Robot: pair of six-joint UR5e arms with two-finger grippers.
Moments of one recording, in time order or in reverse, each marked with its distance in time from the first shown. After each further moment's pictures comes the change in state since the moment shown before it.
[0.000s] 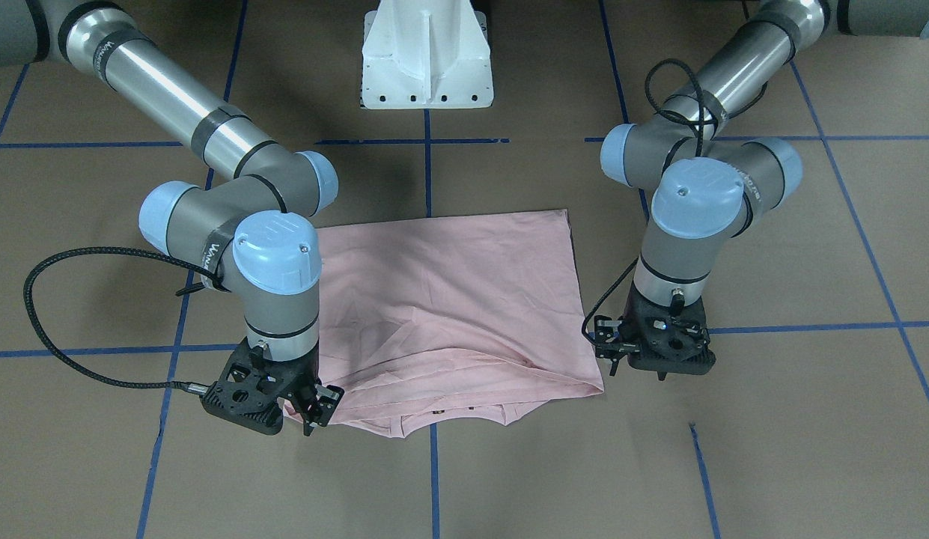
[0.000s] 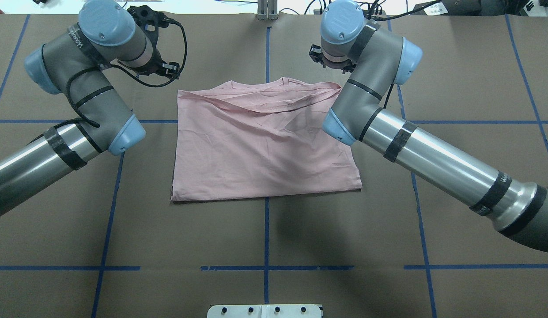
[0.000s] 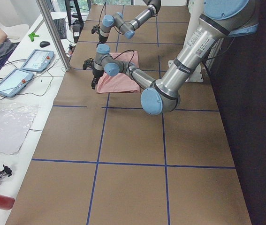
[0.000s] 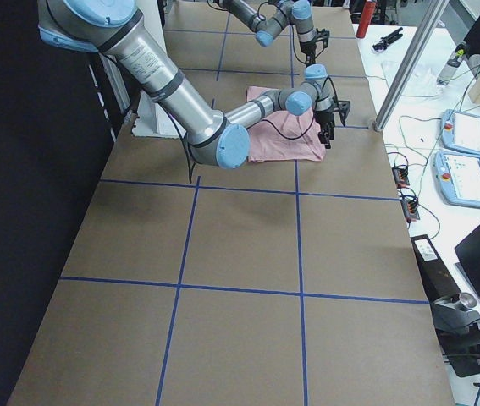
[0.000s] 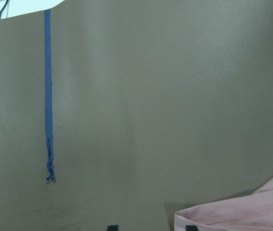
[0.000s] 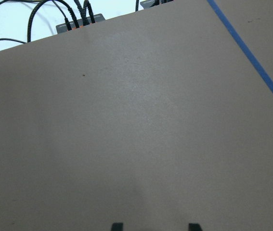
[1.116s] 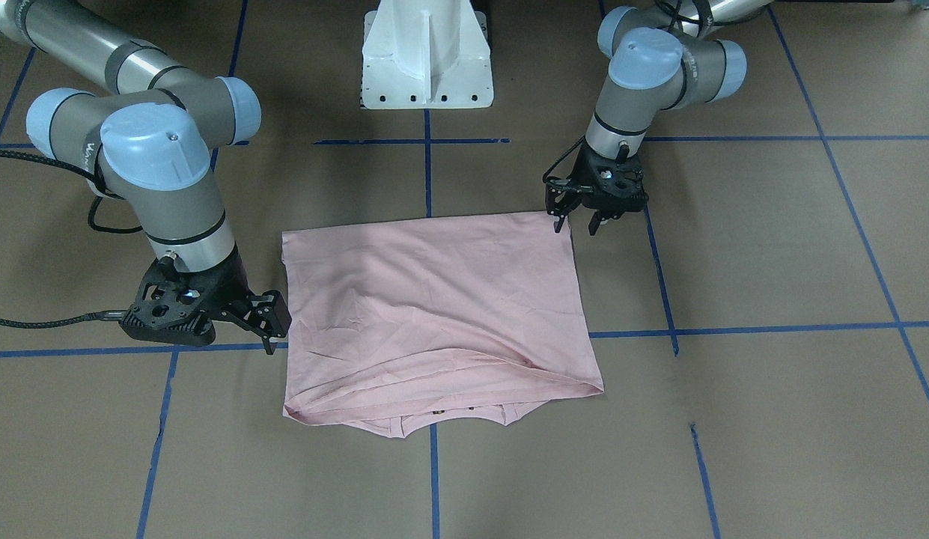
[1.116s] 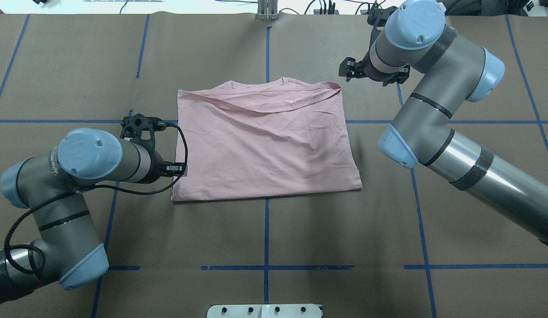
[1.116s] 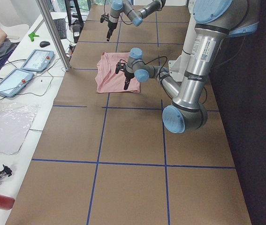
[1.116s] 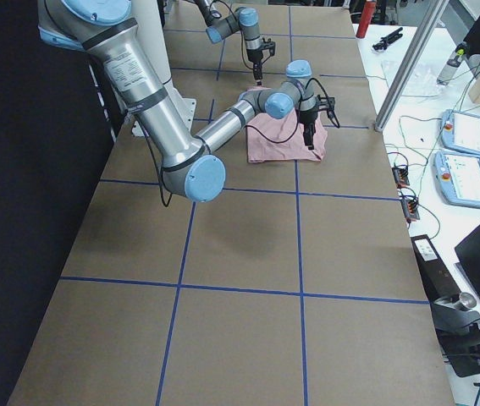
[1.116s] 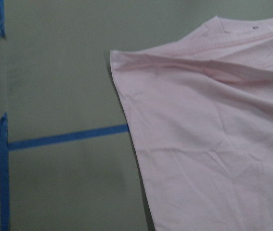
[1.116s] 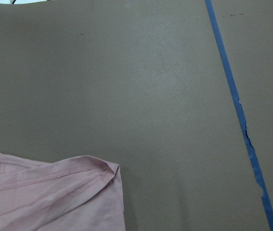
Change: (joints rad) left arm 0.348 0.338 -0.420 -0.025 0.072 -0.440; right arm 0.027 -0.268 0.437 -0.116 0.099 -0.188
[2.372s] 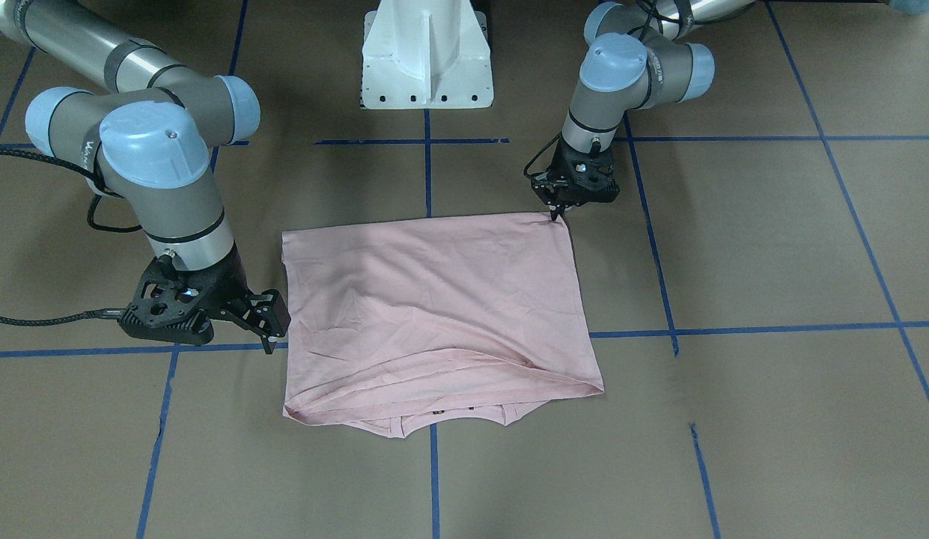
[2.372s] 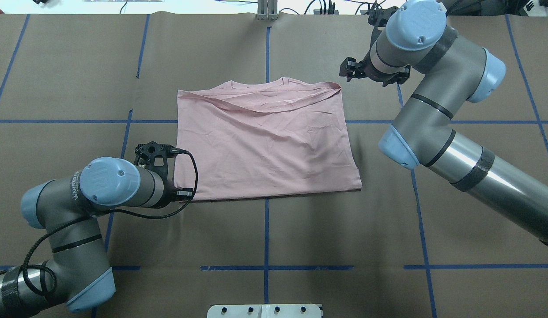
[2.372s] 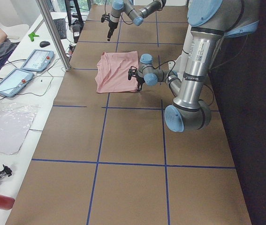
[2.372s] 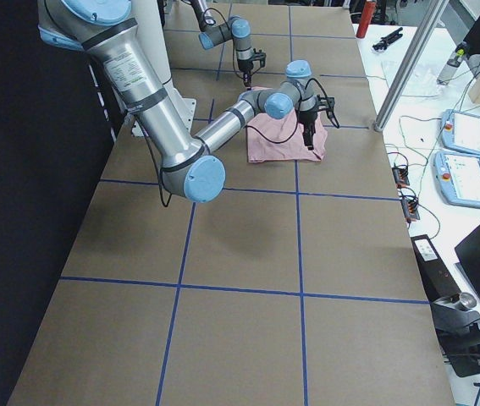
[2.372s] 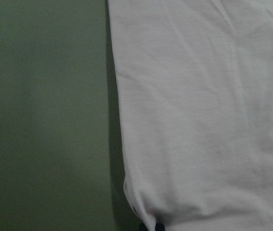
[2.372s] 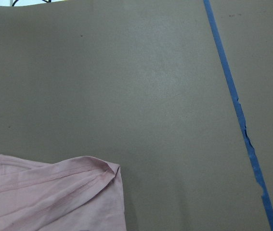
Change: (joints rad) left arm 0.069 0.002 0.018 -0.001 0.008 -0.038; right arm -0.002 -0.002 0.006 0.002 -0.004 0.009
